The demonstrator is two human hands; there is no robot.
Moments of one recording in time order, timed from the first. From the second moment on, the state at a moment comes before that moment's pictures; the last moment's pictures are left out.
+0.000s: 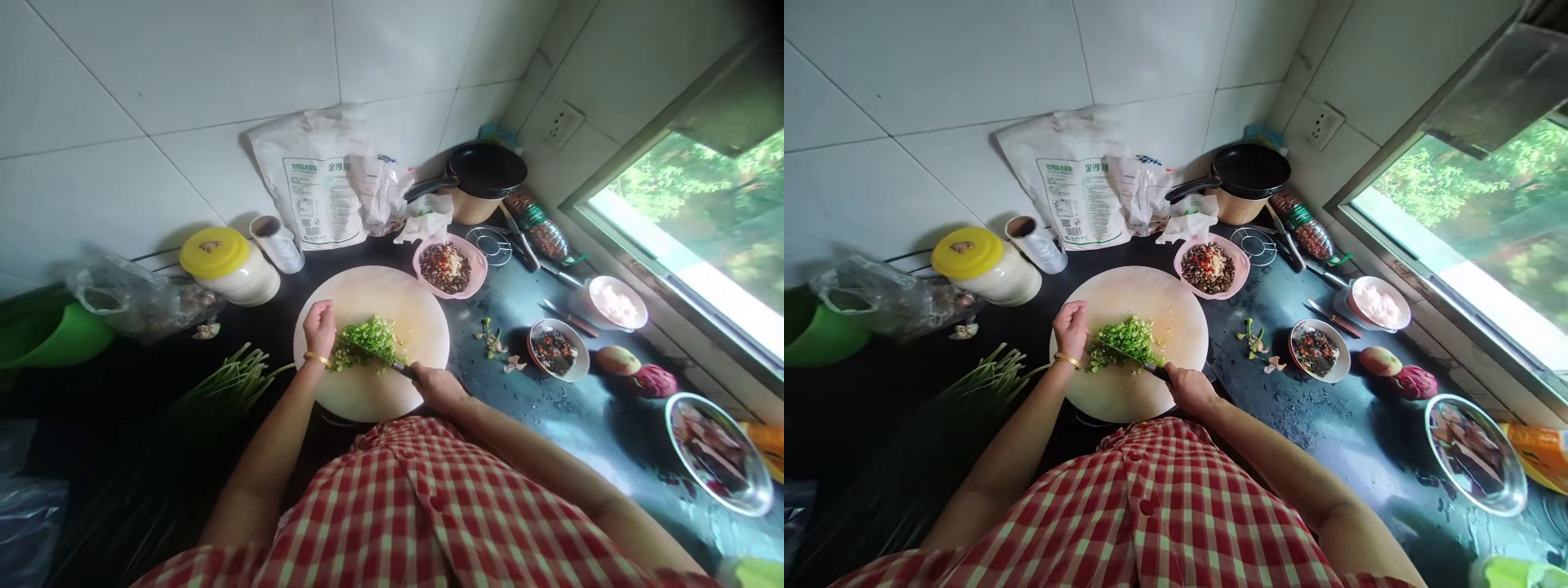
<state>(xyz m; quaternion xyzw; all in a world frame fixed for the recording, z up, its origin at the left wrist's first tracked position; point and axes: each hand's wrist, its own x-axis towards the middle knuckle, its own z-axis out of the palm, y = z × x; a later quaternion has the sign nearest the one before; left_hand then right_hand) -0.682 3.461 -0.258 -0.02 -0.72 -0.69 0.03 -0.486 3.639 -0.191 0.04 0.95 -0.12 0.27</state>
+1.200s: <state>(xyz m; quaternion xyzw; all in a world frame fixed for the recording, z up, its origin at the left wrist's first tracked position) -0.708 3.481 -0.275 0.01 -0.72 -0.69 0.03 -0.530 3.680 -0.185 0.05 0.97 -0.01 0.23</state>
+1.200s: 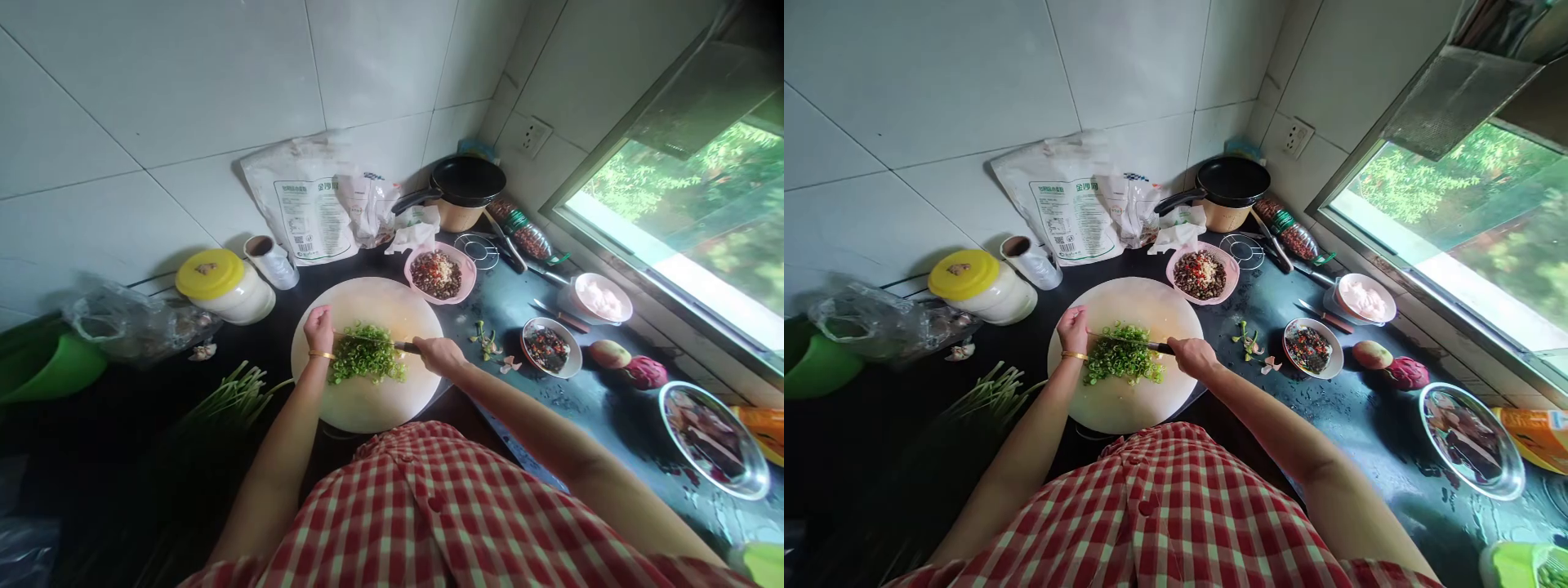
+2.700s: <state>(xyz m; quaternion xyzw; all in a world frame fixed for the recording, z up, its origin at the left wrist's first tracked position) -0.701 3.432 -0.261 0.01 -0.71 -0.70 0.02 -0.500 3.622 -0.174 0.01 0.98 -0.05 0.20</state>
